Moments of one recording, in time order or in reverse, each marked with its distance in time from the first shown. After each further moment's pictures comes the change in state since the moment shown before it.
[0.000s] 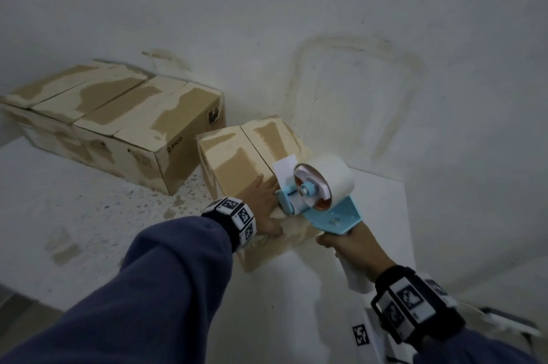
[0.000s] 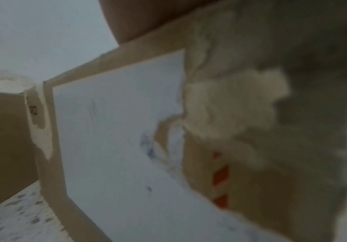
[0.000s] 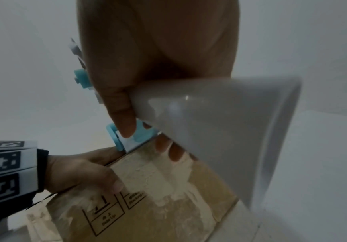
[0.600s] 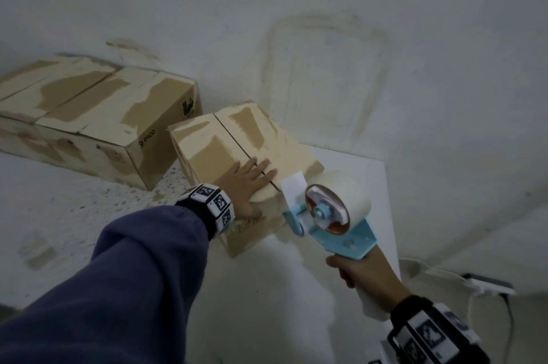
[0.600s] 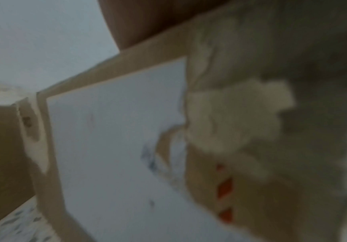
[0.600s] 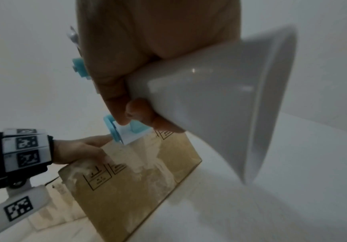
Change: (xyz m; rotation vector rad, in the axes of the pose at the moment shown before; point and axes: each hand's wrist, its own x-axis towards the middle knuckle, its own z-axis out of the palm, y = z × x) left_hand 0.002 0.005 -0.007 0.069 -0.123 -0.017; right_hand -0.055 0.054 -0.026 0.230 0.037 0.094
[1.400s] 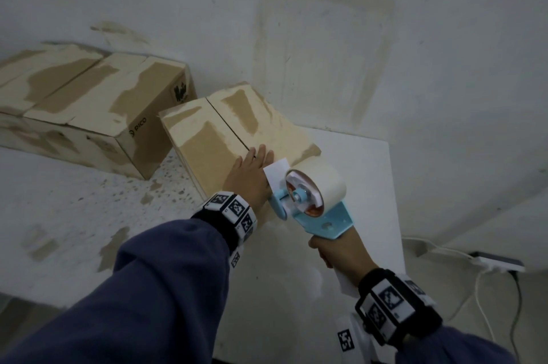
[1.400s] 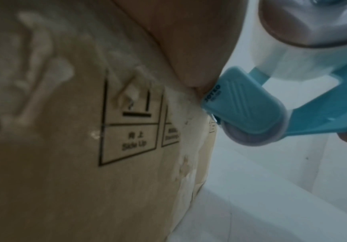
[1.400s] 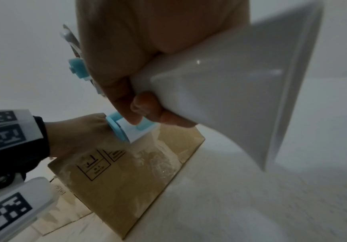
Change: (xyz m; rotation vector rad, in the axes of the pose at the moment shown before) left_hand 0.017 0.045 0.006 -0.210 0.091 -0.267; right_hand 0.033 0.026 0.022 0.032 0.043 0.081
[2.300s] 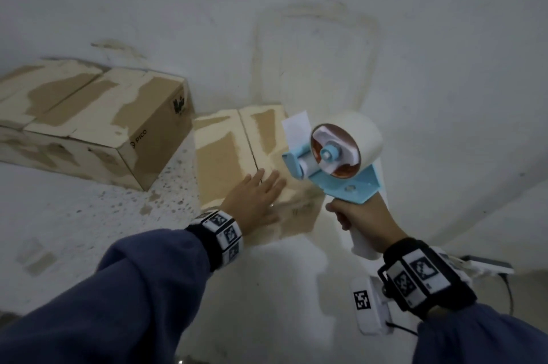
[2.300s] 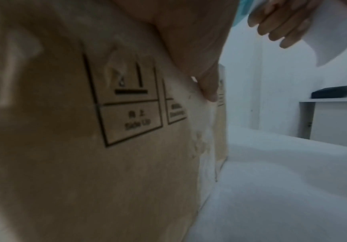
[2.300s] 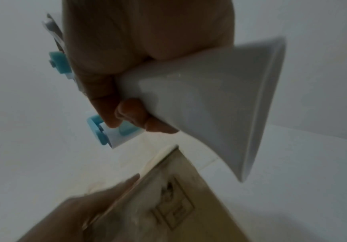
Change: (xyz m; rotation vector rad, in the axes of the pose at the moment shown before) left_hand -0.021 -0.008 0.010 0.252 0.093 0.334; right_hand -0.015 -0.078 -0.025 0.007 0.035 -0.258
